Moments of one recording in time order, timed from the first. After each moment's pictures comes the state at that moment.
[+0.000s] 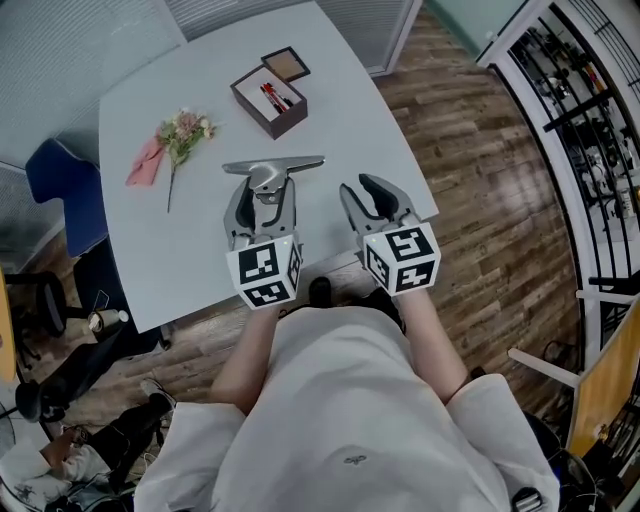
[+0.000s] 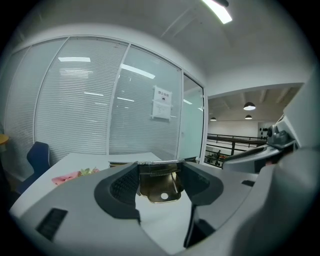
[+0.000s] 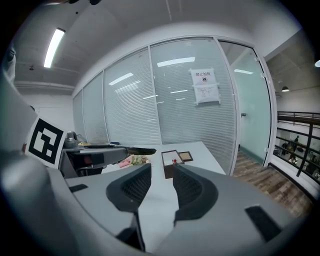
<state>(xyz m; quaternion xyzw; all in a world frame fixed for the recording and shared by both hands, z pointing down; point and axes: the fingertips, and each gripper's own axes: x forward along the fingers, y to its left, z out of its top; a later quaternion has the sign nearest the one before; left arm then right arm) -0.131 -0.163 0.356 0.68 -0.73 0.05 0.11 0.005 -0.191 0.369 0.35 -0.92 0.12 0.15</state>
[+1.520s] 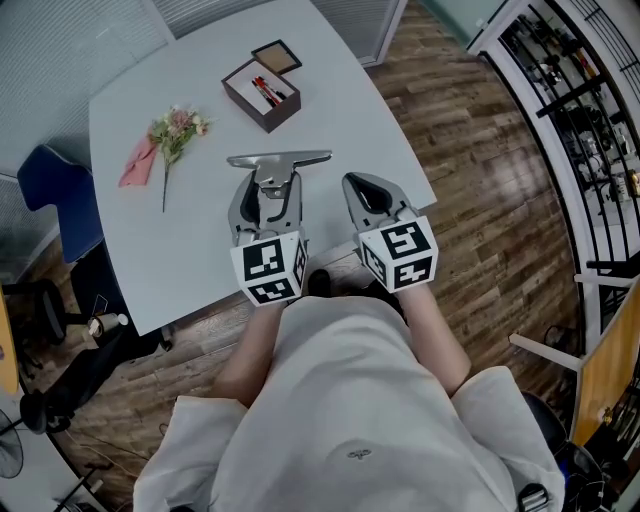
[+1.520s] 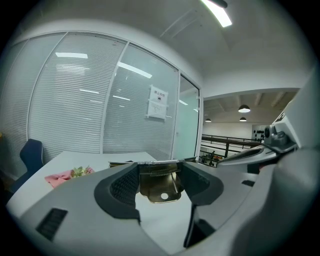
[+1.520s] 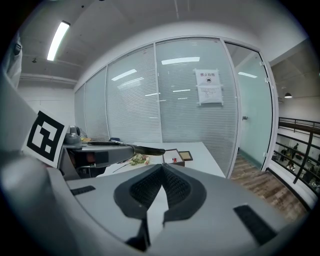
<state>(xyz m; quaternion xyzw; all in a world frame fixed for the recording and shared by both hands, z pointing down) -0.116 -0.163 0.357 0.70 -0.70 0.04 0.12 -0.001 -0.180 0.369 0.35 -0.92 0.09 0.17</state>
